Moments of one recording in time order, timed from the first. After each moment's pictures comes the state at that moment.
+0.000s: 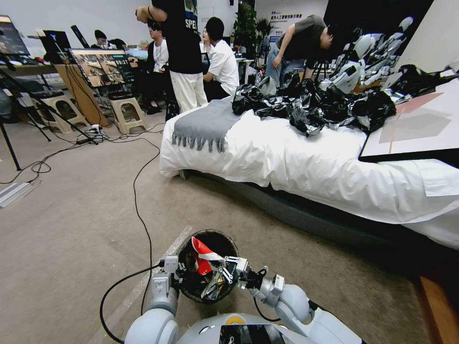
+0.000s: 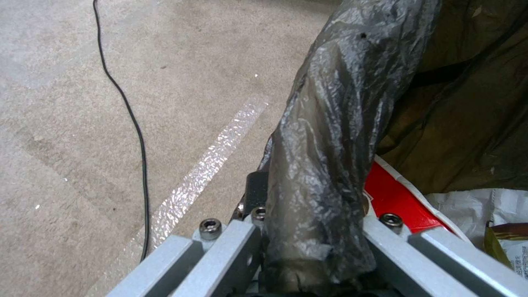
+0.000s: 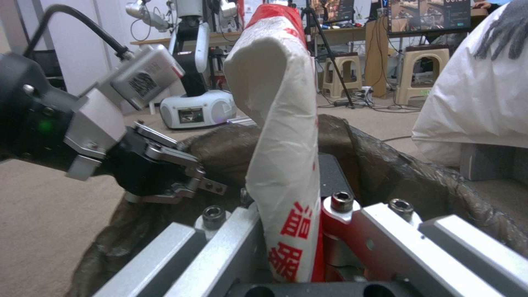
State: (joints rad) left arm 1.84 -1.44 -0.39 -2.36 -0.09 0.60 -0.31; right arm -1.33 1.05 -0.06 1.86 0.38 0.32 -0.46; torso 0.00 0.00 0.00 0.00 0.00
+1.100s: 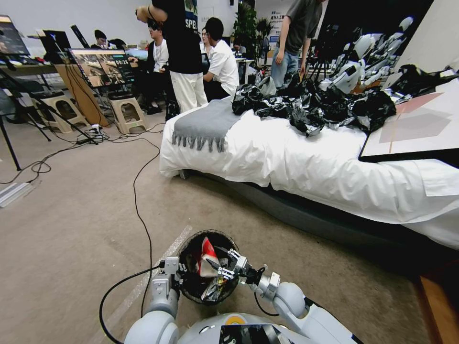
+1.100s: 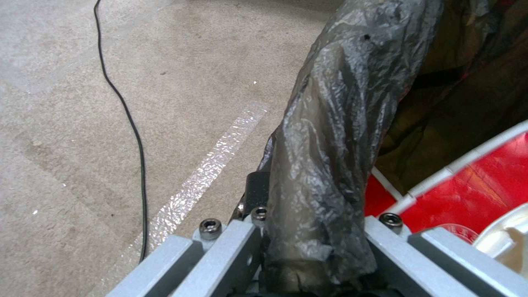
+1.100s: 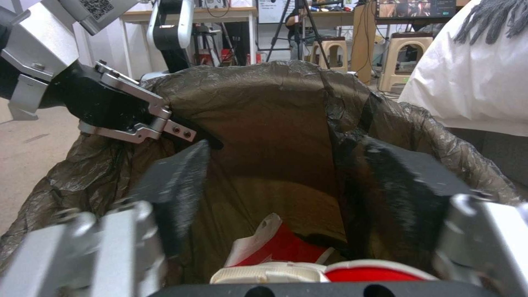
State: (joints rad) left arm 1.82 -1.44 -0.39 -2.36 -0.10 0.60 -0.30; right arm -1.33 1.05 -0.03 1.82 0.32 0.32 -0.45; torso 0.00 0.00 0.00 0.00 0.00
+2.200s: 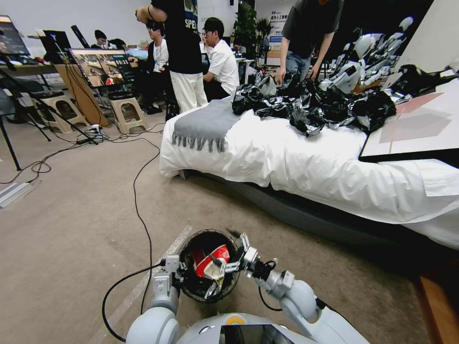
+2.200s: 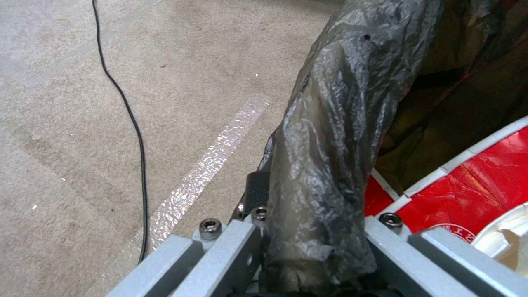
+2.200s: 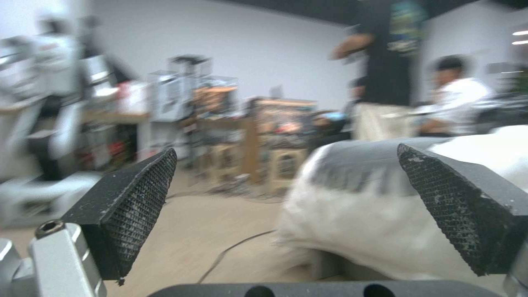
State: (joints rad) left arm 1.81 -1.44 -0.40 -2.35 -0.11 0.60 -0.31; right arm -1.48 1.16 0.14 2.23 0.21 0.29 -0.05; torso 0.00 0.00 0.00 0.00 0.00
